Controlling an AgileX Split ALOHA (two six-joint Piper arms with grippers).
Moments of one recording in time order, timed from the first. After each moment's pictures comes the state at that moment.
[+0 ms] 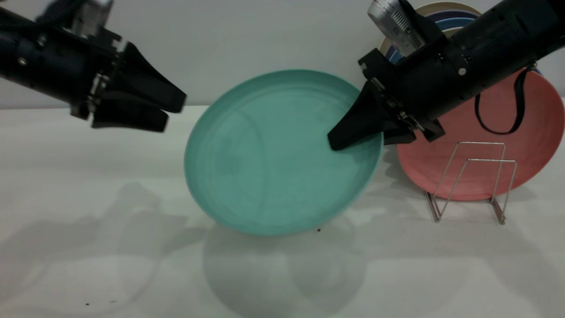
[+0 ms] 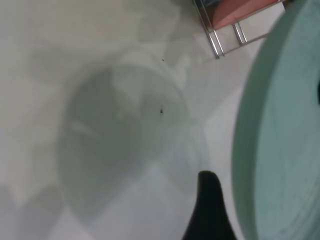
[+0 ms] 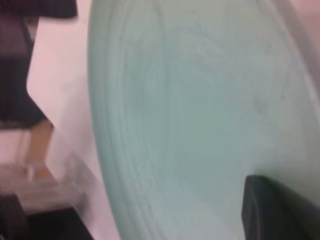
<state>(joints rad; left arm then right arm) 0.05 1.95 -1.09 -1.21 0.90 1.21 0.22 2.05 -1.17 1.25 0.88 -1.04</state>
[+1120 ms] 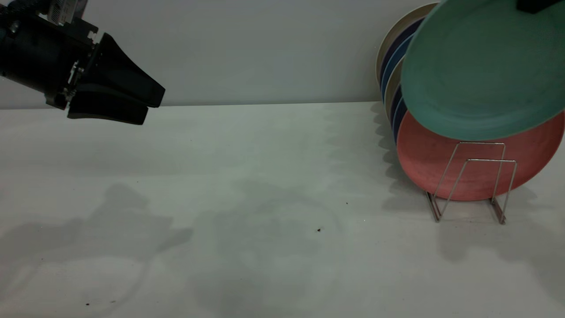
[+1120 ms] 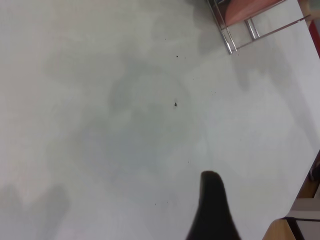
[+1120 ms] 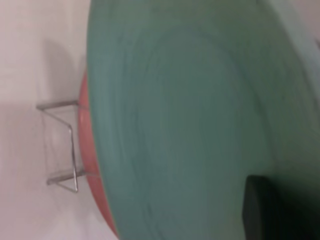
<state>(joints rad) 0.08 1.92 -1.08 -1.15 0.90 1.18 0.08 1.58 -1.17 0.33 0.53 -1.59</state>
